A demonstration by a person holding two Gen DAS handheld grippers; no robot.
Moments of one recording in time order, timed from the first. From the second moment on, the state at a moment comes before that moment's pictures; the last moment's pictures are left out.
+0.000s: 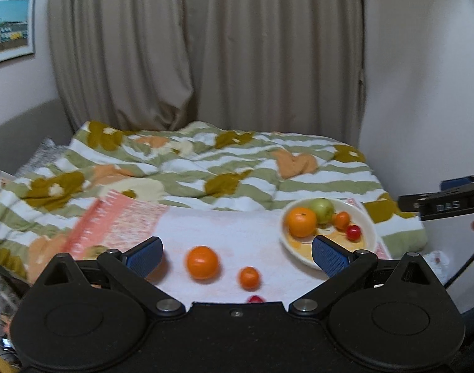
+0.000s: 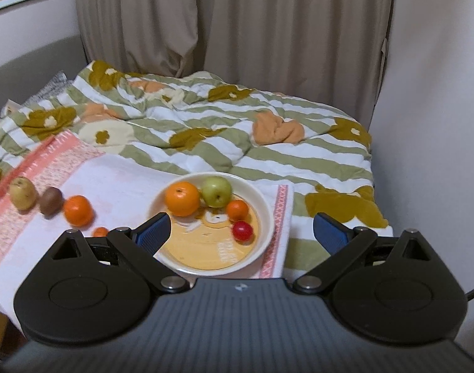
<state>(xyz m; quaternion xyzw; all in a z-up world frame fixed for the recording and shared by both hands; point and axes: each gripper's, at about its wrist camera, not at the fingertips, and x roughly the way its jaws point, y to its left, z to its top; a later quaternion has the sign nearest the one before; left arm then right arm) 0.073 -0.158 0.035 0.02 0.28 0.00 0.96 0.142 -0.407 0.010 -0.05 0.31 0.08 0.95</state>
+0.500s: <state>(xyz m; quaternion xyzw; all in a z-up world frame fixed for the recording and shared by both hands) 0.063 -0.021 0.049 0.01 0.25 0.03 0.97 0.112 -0.320 0.029 -0.01 0.31 0.05 0.95</state>
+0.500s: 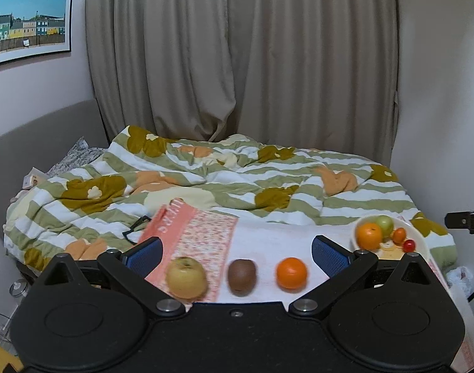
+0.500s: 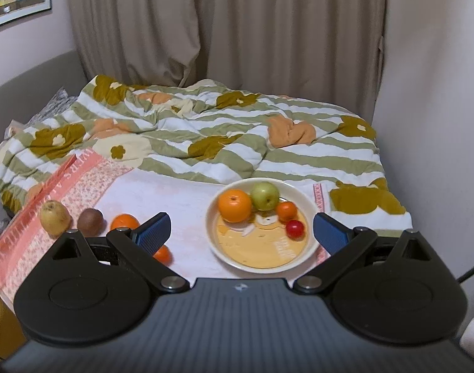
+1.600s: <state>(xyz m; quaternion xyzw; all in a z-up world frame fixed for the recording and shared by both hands) 0.213 0.099 -0.067 0.02 0.43 -0.09 0.90 0.177 -0.201 -0.100 0.12 0.47 -0.09 0.87</state>
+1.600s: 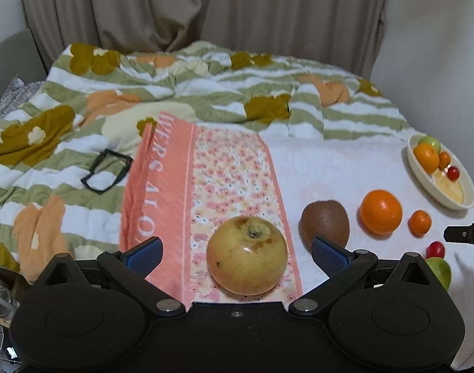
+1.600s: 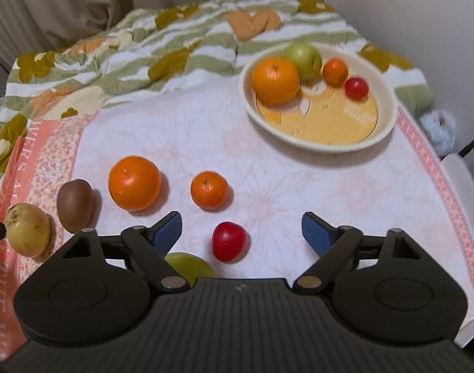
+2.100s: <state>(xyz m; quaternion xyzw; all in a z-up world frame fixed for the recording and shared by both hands) 0.241 0.088 -0.102 0.00 0.48 -0.08 0.87 0.201 -0.201 -0.132 0.16 0.52 -0.09 0.83</state>
